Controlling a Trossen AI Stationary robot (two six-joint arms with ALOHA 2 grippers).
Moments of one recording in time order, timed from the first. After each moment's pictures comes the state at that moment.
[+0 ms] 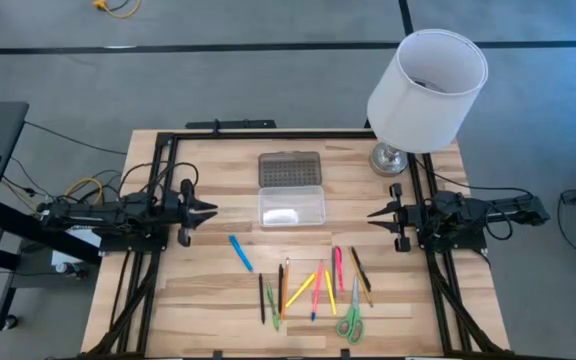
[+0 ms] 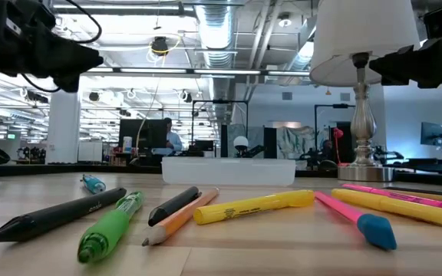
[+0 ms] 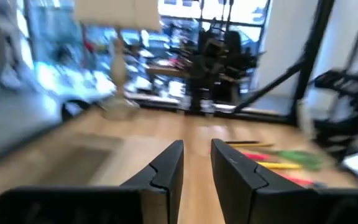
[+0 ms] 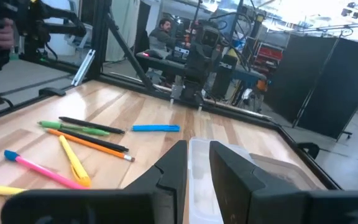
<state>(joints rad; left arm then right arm) -0.07 0.01 0.01 0.06 -0.13 -0.13 0.10 0.04 0.00 0.01 0.00 -0.30</state>
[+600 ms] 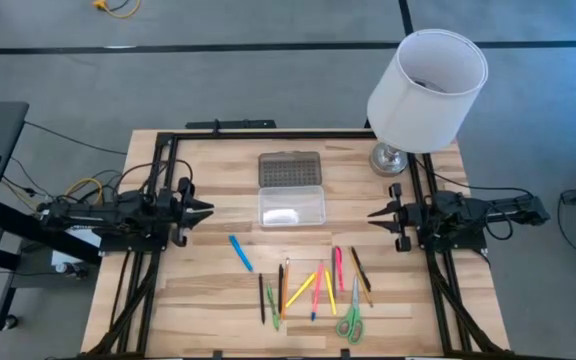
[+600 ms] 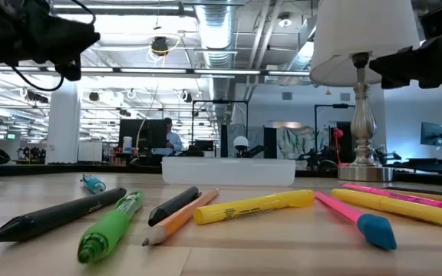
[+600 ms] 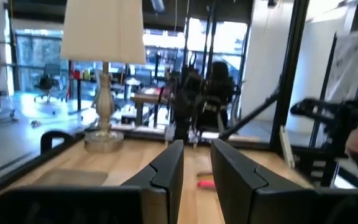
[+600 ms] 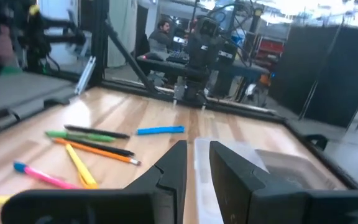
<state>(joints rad) -0.07 0.01 0.01 0.19 -0.09 -0.07 0.10 0.04 0.00 0.02 0.00 -0.20</state>
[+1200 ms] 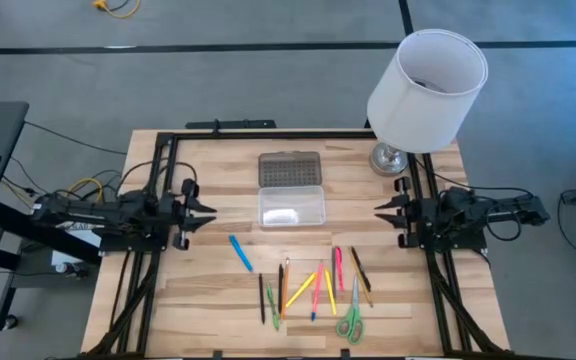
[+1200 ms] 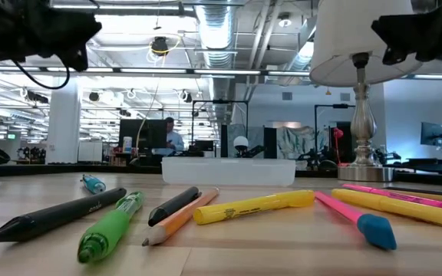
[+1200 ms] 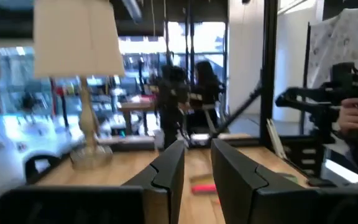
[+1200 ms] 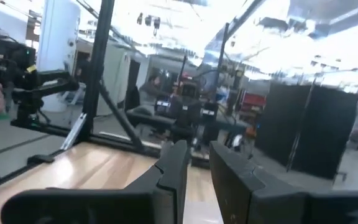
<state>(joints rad) -0.07 0.19 0.01 0.40 0.00 0.02 0.10 0.04 0.02 0.23 0.00 -0.25</state>
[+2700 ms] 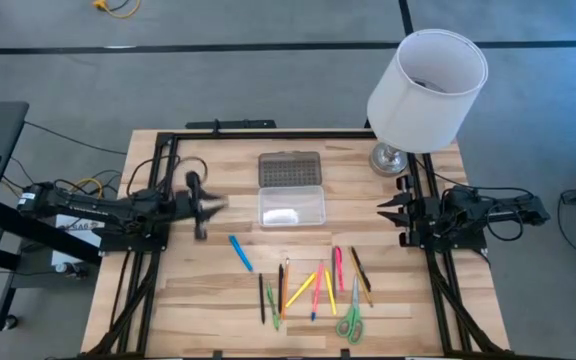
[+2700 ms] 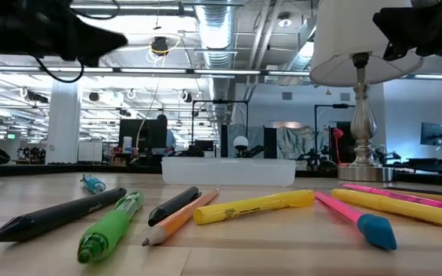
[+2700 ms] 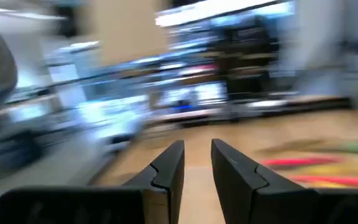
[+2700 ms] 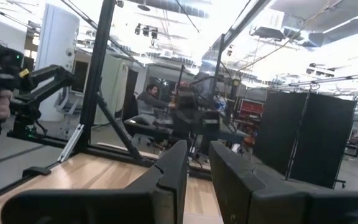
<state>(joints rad) -0.07 0.51 0.11 0.51 -0.31 0.22 0.10 0.04 0.03 0.29 0.00 -0.27</state>
